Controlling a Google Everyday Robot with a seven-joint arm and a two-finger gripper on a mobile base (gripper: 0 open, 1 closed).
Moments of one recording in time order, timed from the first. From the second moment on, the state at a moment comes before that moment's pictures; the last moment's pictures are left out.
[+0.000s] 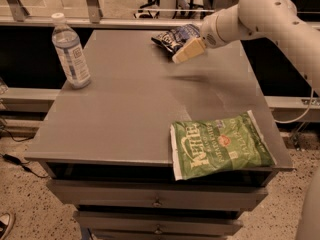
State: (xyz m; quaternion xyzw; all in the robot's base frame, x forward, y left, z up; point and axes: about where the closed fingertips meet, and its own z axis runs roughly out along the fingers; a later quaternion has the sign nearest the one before) arm 0.772 -0.127 0.903 -0.43 0.77 0.06 0.47
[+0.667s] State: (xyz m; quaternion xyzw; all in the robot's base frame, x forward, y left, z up) arm 0.817 -0.090 0.885 -0.44 0.75 0.02 0.50
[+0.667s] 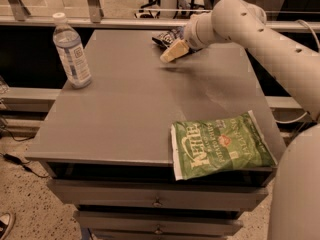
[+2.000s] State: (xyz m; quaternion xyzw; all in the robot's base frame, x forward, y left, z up) arm 0.852 -0.104 0.873 -0.42 0.76 -0.01 0.50
